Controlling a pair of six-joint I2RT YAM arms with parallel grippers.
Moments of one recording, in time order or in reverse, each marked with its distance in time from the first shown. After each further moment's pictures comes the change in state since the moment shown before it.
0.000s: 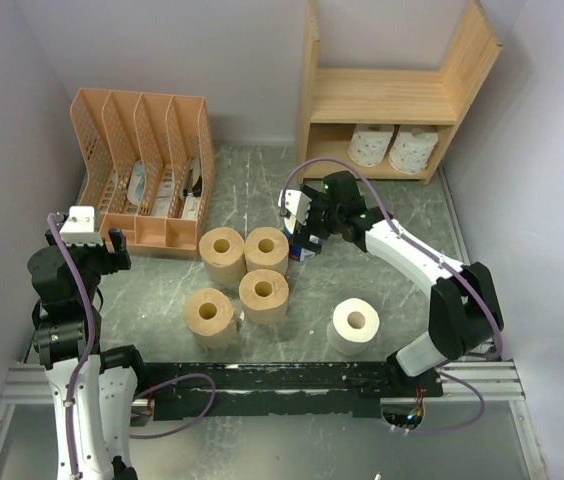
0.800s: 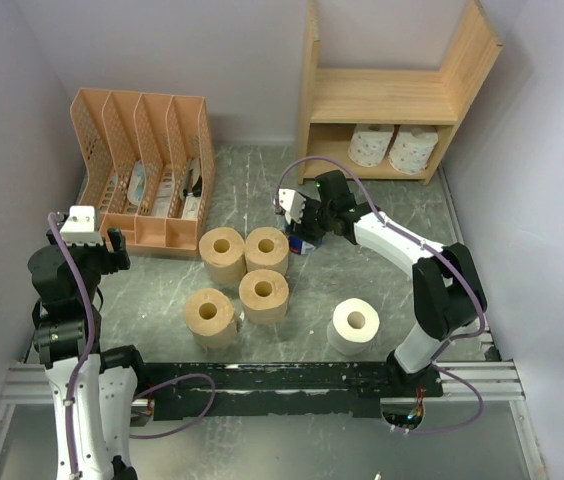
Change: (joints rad) left arm 0.000 0.004 0.000 0.000 0.000 0.000; right arm -0.013 0.150 0.054 0.024 0.001 0.008
